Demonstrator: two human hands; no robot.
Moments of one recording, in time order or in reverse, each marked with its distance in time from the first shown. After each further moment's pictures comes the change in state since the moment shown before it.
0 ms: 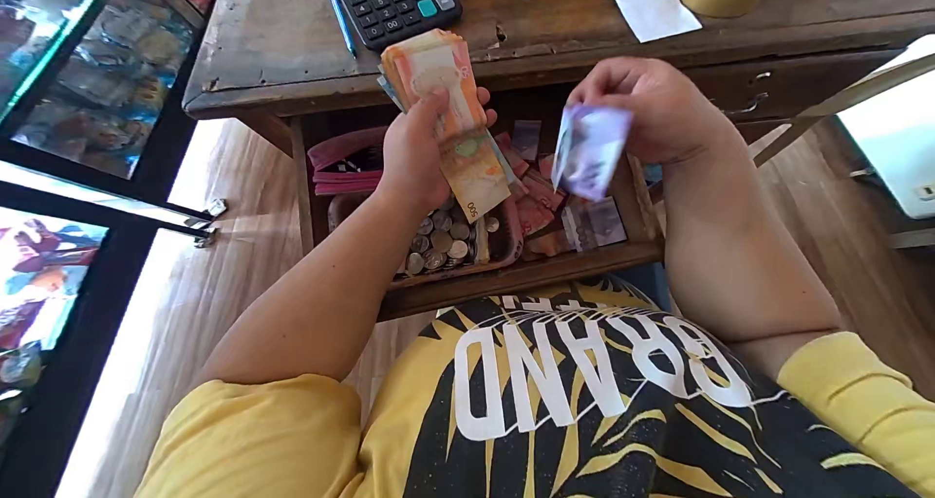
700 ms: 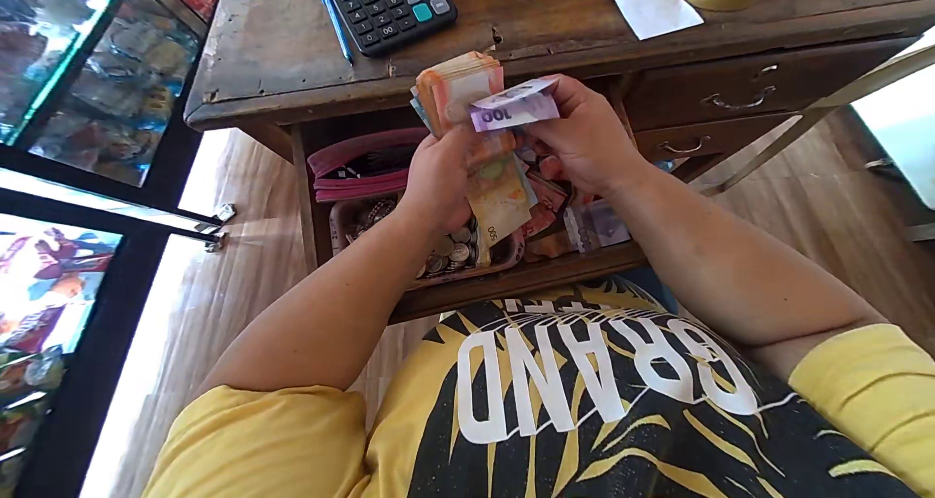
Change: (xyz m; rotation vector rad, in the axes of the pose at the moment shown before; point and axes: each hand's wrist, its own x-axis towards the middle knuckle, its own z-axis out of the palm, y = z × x) left_hand -0.018 -0.012 0.014 0.050 -0.053 -0.073; right_hand 0.016 0.020 0.065 0.045 0.285 0.034
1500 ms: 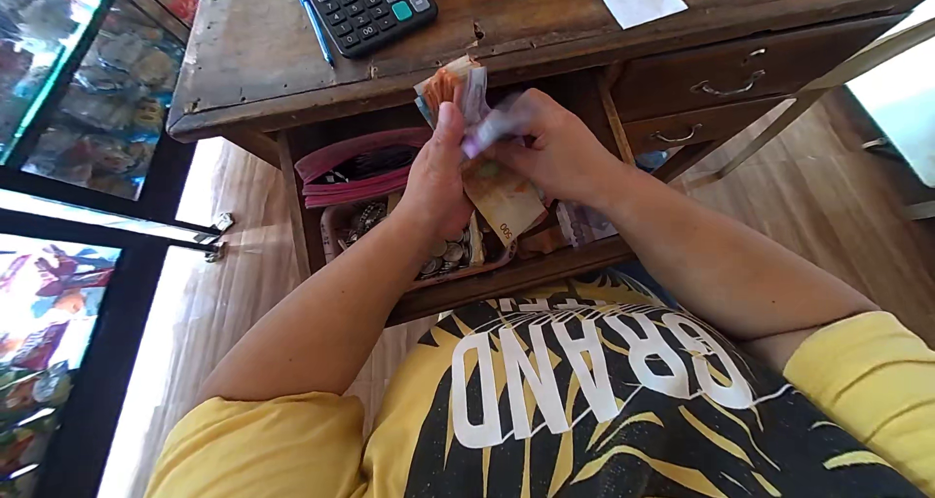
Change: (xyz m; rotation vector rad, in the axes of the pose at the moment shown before) left_hand -0.002 -0.008 0.002 0.048 -0.233 0.062; right_hand -0.014 -0.003 0.002 -0.683 -0.134 -0.248
